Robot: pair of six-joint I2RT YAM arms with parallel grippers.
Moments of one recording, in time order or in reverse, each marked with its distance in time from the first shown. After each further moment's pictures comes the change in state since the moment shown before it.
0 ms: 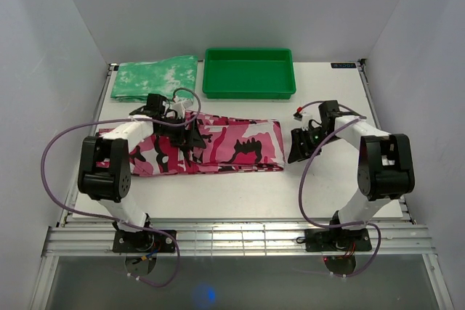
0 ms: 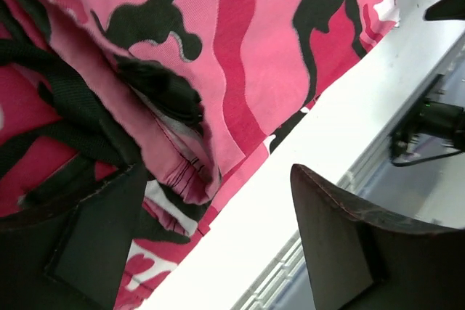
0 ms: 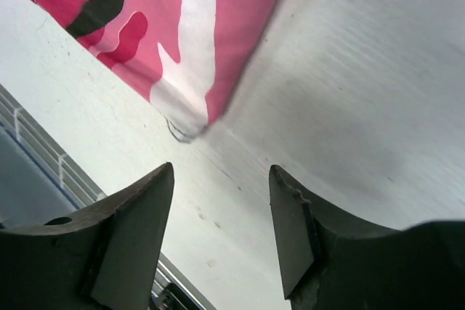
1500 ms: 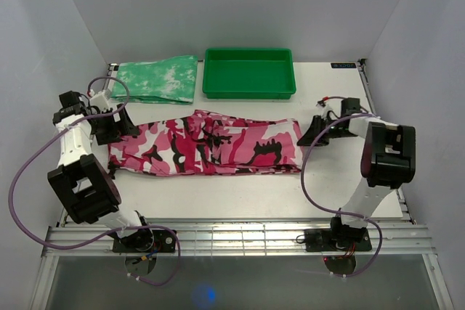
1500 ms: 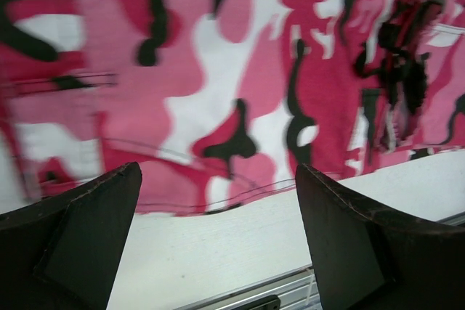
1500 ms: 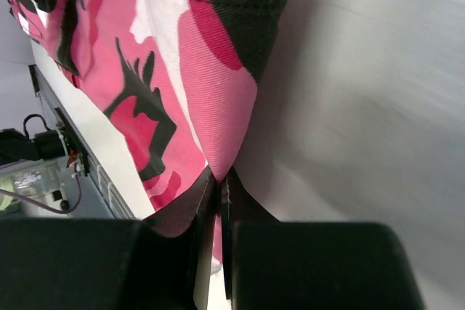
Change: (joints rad) left arm 0.610 -0.191 0.194 -0.373 -0.180 0.237; right arm -0.150 0.155 0.020 0.307 -0.234 0.283
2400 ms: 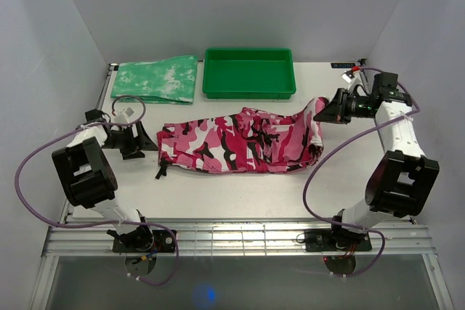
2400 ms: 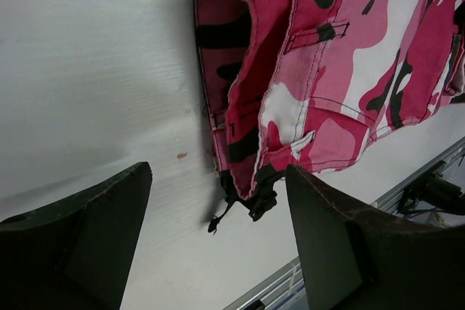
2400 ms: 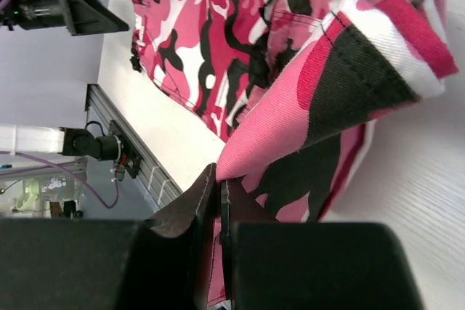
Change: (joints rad) left arm -0.045 0.132 -0.223 0.146 0.133 0.012; right arm -0.210 -0.308 0.304 -0.533 -0.145 -0.165
